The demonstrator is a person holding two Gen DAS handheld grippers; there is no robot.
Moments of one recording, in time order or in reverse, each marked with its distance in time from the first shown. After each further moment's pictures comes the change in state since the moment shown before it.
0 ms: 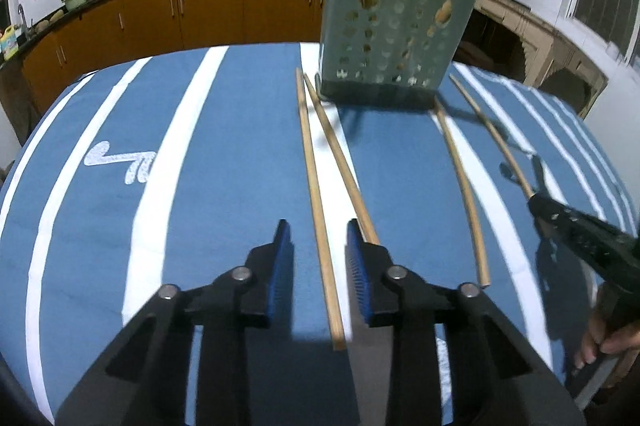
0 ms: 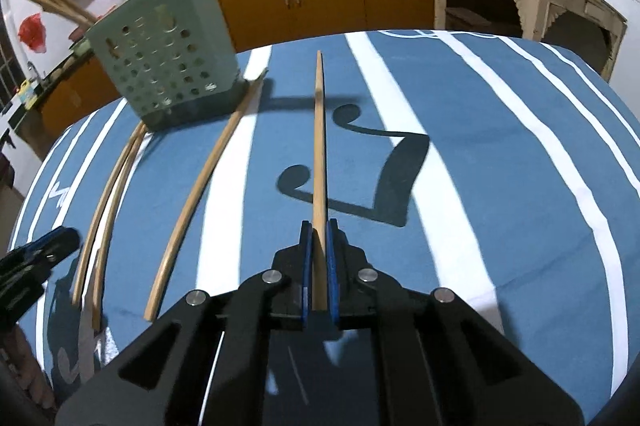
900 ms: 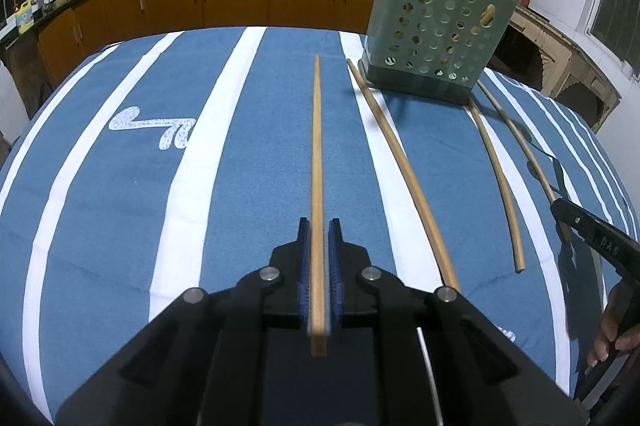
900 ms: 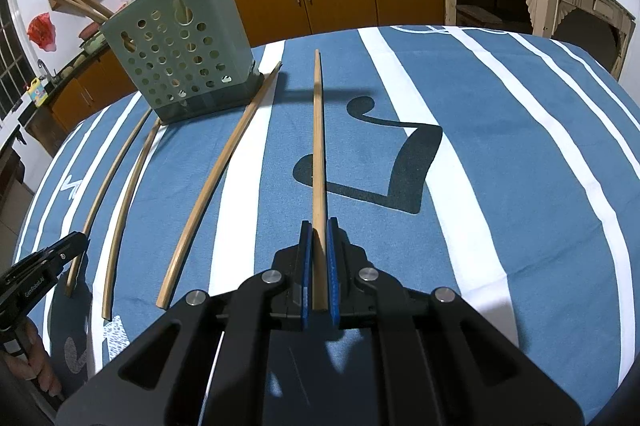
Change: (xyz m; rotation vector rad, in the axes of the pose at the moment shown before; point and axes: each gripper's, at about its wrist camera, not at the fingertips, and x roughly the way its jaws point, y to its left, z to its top) left arm -0.004 0.034 -0.017 -0.078 0.004 0.014; right arm -0.003 0.000 -0.005 0.004 0.006 0.040
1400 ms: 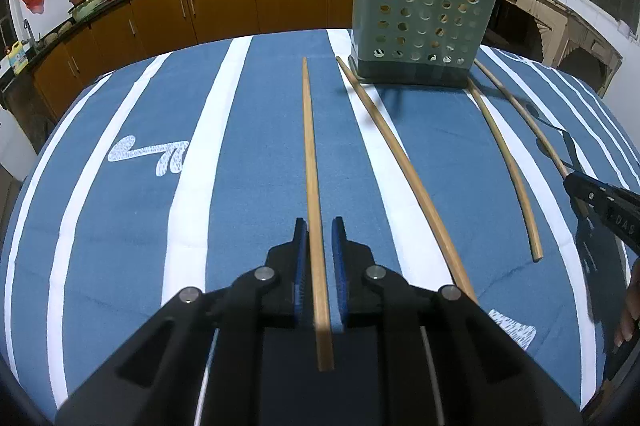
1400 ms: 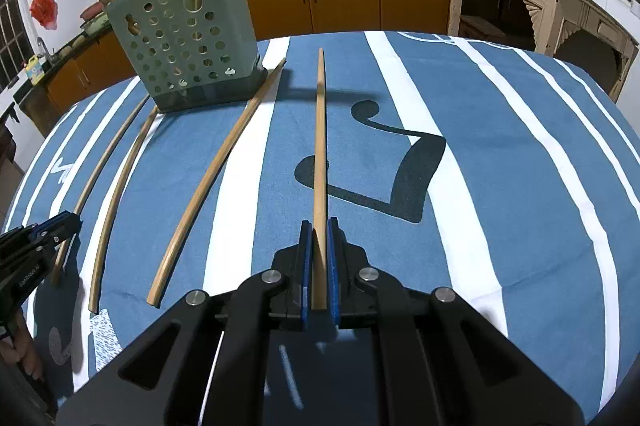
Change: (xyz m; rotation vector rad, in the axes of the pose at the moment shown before) left arm 0.006 -0.014 0.006 0.117 0.007 0.057; right arm 0.003 0.009 0.002 -0.069 0.005 -0.042
